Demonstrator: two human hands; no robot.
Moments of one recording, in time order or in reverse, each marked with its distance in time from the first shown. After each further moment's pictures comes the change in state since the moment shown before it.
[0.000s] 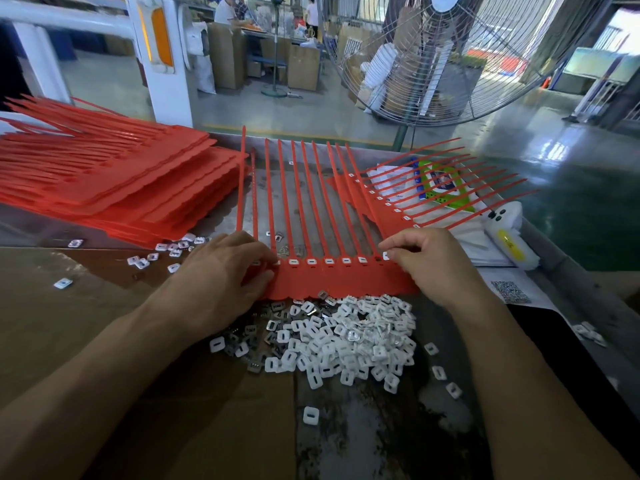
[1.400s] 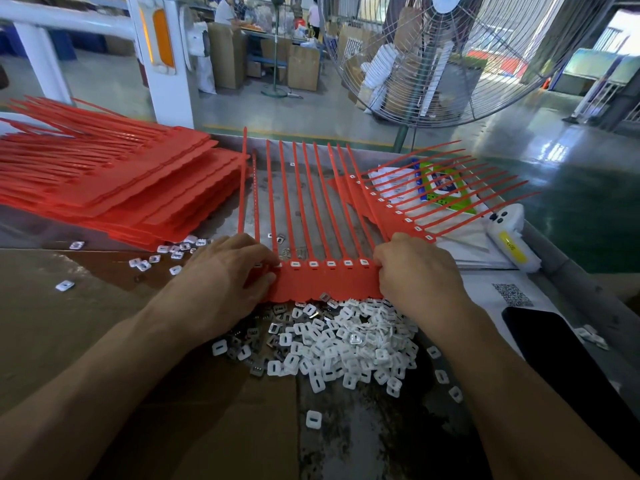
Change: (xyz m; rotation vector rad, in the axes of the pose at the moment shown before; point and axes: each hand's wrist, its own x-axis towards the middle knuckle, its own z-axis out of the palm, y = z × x) left_hand -0.001 0.000 -0.001 -0.020 0.000 0.006; right_hand -0.020 -0.051 0.017 -0.868 -0.094 -0.115
